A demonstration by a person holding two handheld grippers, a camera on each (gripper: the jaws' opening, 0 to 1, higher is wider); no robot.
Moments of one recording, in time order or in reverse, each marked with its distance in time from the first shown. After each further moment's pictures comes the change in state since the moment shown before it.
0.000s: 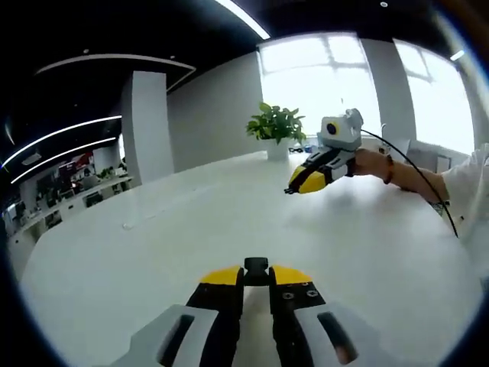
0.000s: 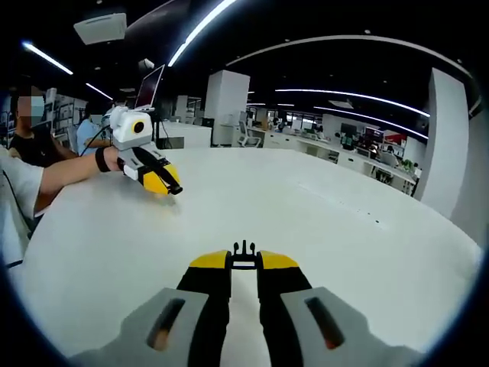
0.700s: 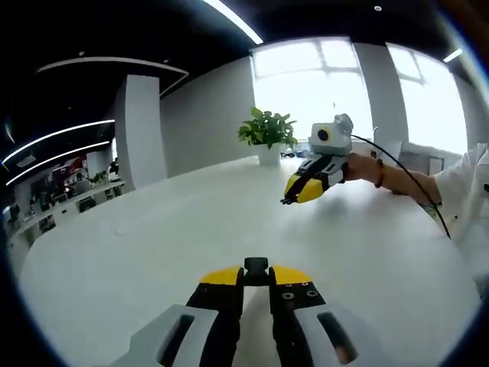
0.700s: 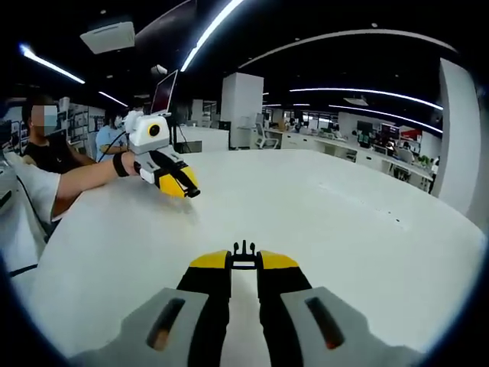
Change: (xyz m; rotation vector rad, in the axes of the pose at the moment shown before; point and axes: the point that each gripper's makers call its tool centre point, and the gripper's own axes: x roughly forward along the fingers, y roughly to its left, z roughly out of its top) left arm -0.003 -0.029 0.003 0.013 -0.016 -0.044; right arm 0.001 0.019 0.005 0.041 -0.031 0.113
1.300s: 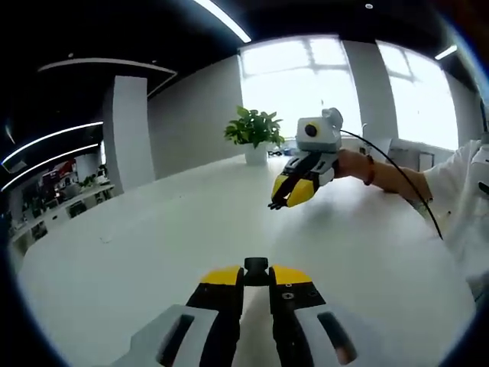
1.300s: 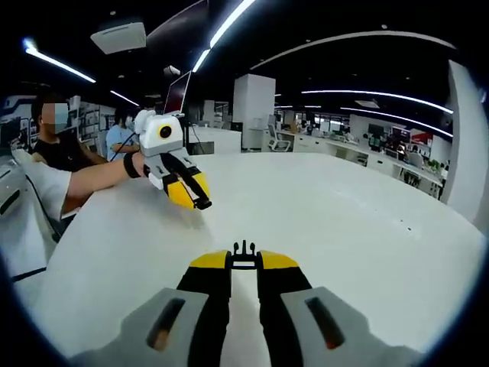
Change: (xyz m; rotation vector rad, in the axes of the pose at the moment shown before) left arm 0.009 -0.028 0.007 0.029 0.011 -0.064; right arm 0.004 0.021 0.010 -0.031 0.001 0.057
